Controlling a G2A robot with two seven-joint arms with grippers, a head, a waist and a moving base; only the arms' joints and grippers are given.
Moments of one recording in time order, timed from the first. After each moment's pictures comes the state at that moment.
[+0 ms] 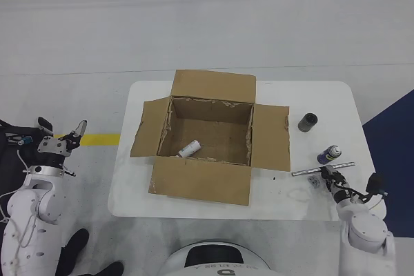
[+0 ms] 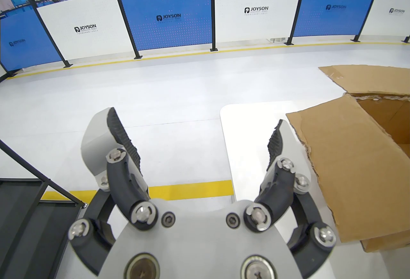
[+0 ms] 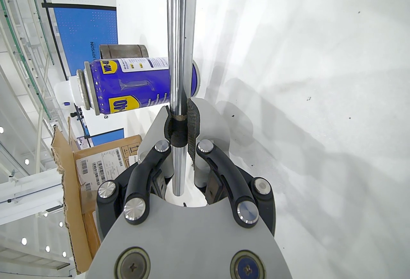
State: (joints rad) left arm 1.68 -1.19 -1.91 -1.62 1.19 -0.34 0.17; right arm -1.85 -1.49 2.05 -1.69 -0.21 0.14 0.44
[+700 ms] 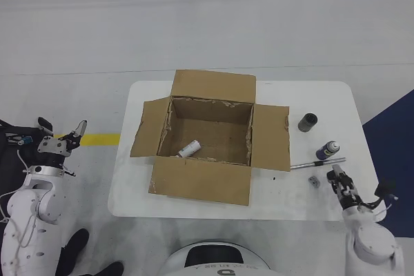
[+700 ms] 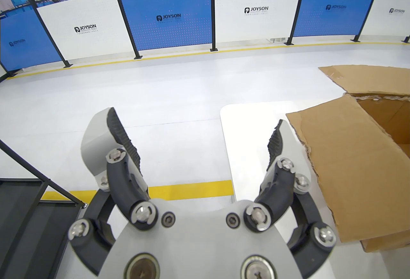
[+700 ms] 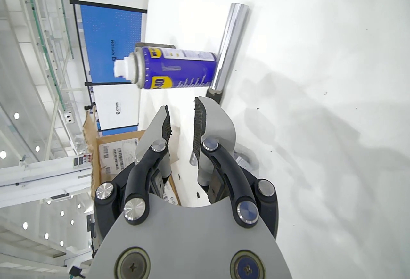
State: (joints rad) left arm 1.68 -1.19 -1.91 -1.62 1.19 -0.34 0.17; right arm -1.98 -1.48 2.06 -1.80 -0.11 -0.04 0.41
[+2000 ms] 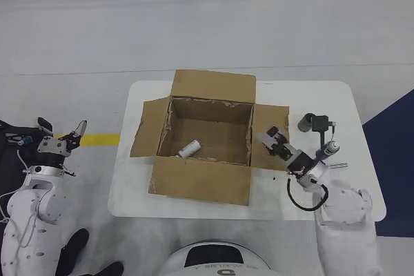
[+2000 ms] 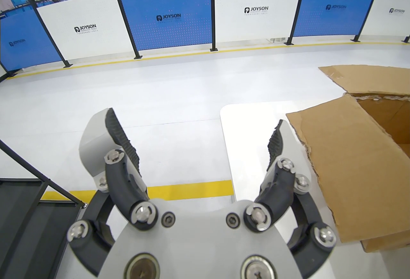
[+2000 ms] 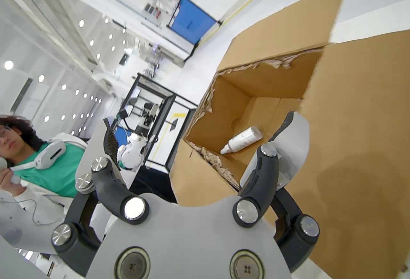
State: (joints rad) left arm 1.68 -1.19 -1.91 -1.62 1.19 -0.34 0.17; right arm -1.68 -1.45 1.61 -2.07 -0.34 -0.20 0.80
